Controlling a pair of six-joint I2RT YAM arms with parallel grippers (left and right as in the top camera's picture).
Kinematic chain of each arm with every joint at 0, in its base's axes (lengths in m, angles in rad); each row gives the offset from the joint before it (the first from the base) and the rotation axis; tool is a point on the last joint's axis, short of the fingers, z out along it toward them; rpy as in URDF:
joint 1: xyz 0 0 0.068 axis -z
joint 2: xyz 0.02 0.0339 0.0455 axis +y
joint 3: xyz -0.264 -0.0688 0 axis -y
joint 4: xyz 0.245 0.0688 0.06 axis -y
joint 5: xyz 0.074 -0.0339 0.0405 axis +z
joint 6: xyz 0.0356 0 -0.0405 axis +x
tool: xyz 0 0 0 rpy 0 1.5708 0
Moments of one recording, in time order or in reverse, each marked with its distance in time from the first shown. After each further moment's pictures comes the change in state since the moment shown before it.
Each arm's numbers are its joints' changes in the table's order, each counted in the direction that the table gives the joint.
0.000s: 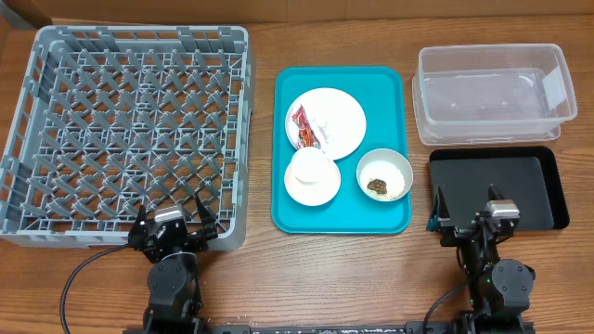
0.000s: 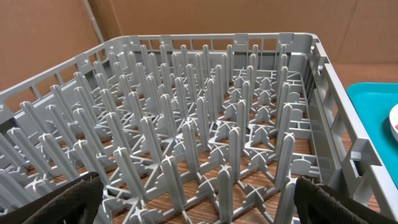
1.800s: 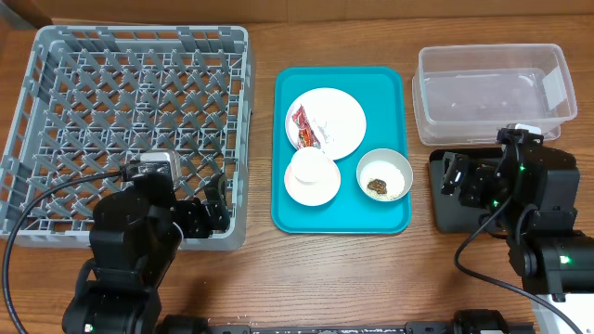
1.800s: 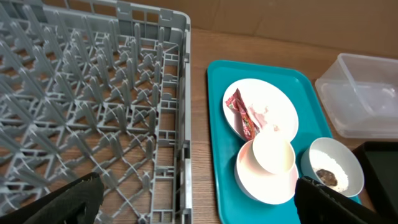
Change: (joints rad) left arm 0.000 0.554 0.952 -0.766 -0.469 -0.238; right arm 0.000 0.818 0.922 -0.750 0.035 0.152
